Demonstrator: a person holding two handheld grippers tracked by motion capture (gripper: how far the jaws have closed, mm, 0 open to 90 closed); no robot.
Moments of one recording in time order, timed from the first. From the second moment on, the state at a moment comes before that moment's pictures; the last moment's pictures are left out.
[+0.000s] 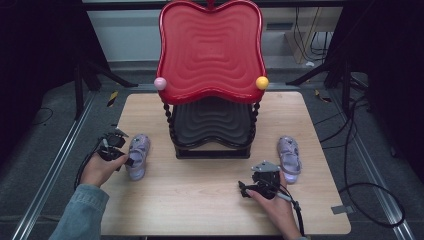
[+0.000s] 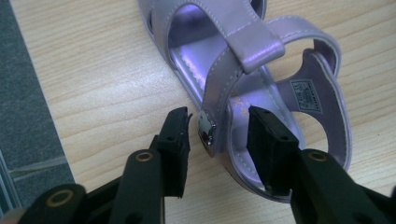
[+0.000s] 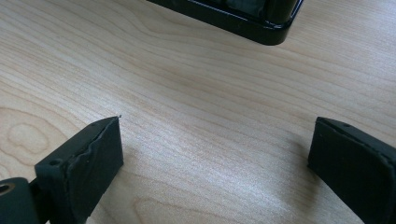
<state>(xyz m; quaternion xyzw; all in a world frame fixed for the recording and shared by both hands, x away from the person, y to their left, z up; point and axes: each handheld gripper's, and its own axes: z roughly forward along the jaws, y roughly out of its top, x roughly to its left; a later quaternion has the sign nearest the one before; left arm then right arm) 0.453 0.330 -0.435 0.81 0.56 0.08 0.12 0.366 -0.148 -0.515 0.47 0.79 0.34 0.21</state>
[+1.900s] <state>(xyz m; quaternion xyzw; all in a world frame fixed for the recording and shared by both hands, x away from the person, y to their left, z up) 0.371 0.191 -0.431 0.92 0.34 0.08 0.17 0.366 -0.148 -0.515 0.47 0.79 0.34 0.21</state>
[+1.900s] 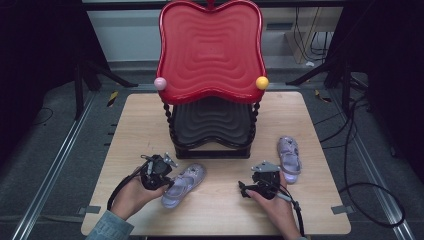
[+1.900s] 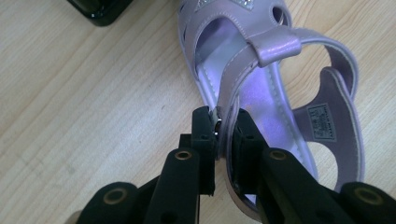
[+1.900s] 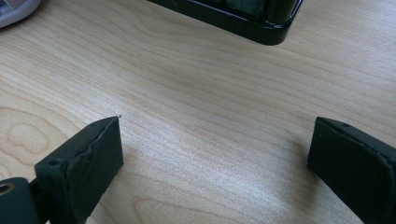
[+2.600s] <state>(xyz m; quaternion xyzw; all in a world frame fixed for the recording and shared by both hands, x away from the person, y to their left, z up) 0.332 0.185 -0.390 0.92 0.32 0.11 0.20 0.366 -0.148 -0.515 0.47 0.79 0.34 0.21</state>
